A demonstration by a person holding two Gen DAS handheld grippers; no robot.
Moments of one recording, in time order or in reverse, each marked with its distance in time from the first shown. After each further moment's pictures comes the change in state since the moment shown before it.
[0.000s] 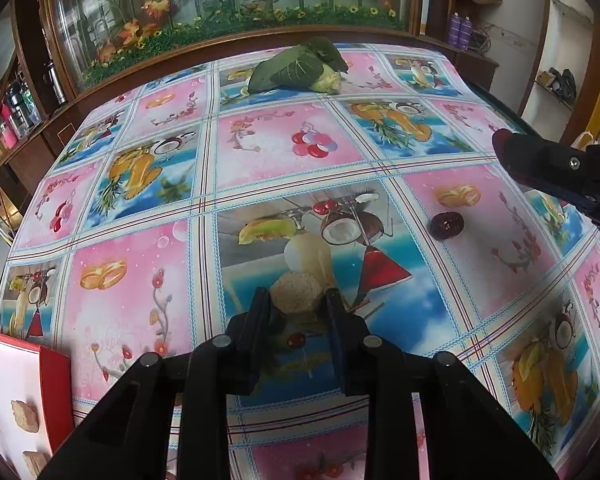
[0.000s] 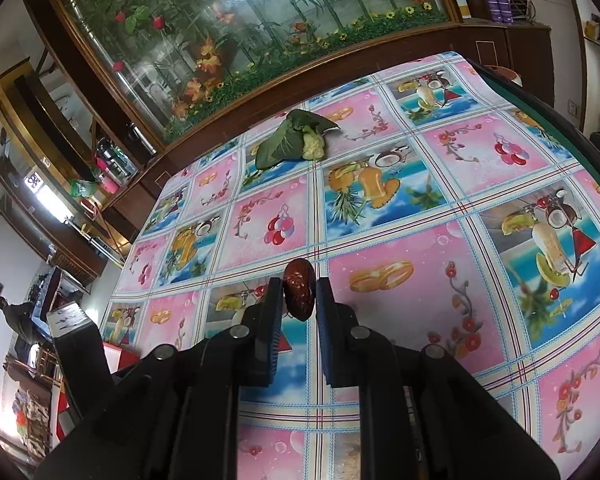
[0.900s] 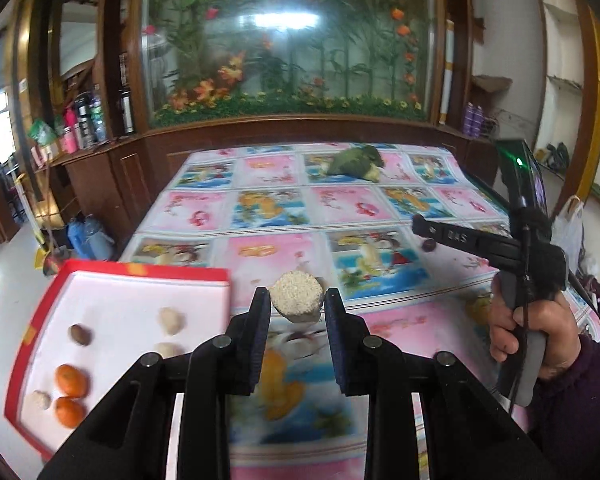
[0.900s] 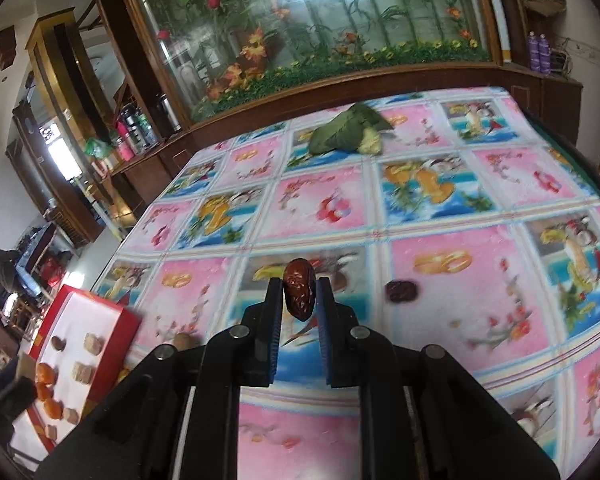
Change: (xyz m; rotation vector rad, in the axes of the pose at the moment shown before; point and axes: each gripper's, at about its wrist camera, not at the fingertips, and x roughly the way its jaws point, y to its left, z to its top) left arm -0.174 0.084 -0.094 -0.138 -0.305 0.072; right arm 0.011 0.063 -0.048 -0.199 -0.032 0.013
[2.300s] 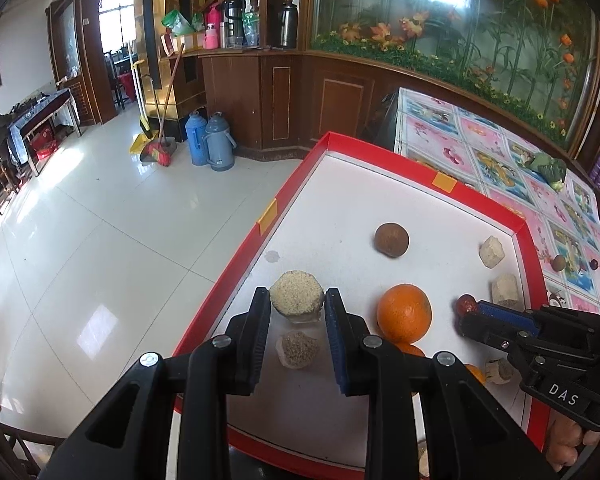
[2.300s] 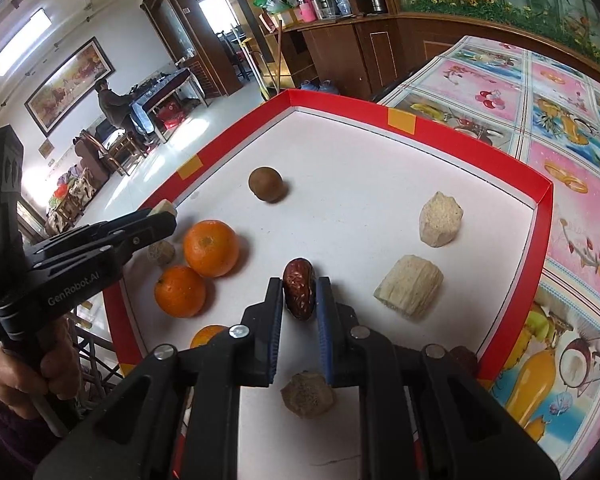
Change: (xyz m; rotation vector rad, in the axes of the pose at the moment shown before) left arm 0.002 0.224 -0.077 -0.340 0.197 0.305; right arm 0.071 0.275 -0.119 -0.423 0.371 0.418
